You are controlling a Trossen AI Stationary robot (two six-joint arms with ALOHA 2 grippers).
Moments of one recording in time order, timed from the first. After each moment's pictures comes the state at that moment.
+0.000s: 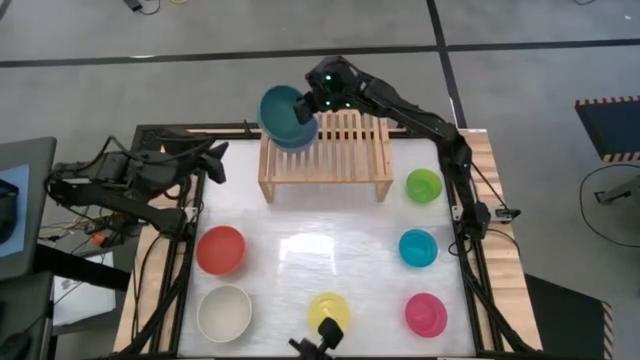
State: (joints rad) left arm -0.13 0.83 1.24 -0.86 -0.99 -0.62; right arm -0.49 2.12 2.32 -0.70 -0.01 0.29
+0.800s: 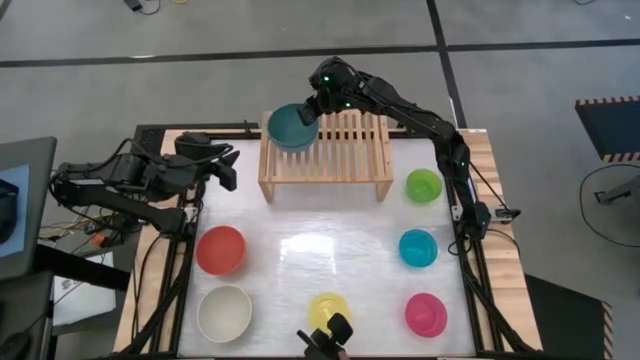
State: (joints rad) left arm -0.11 0.91 1.23 -0.89 -0.90 -0.63; right arm -0.51 2.15 2.33 -0.82 0.03 0.31
